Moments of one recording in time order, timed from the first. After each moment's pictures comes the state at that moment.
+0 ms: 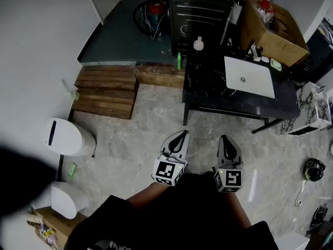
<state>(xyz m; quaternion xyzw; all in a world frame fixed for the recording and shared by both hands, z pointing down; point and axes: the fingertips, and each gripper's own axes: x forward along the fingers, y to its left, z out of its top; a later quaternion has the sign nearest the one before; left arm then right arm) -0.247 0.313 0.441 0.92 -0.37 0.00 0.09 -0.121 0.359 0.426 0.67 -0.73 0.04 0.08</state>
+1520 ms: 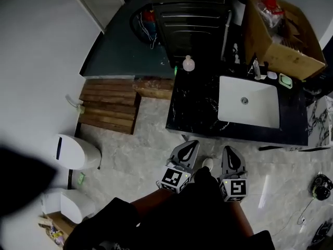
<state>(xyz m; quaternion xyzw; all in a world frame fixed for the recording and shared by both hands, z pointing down) -0.035 0.145 0.475 0.93 -0.34 0.05 0.10 0.068 0.185 0.474 0.64 -0.76 0.10 0.06</state>
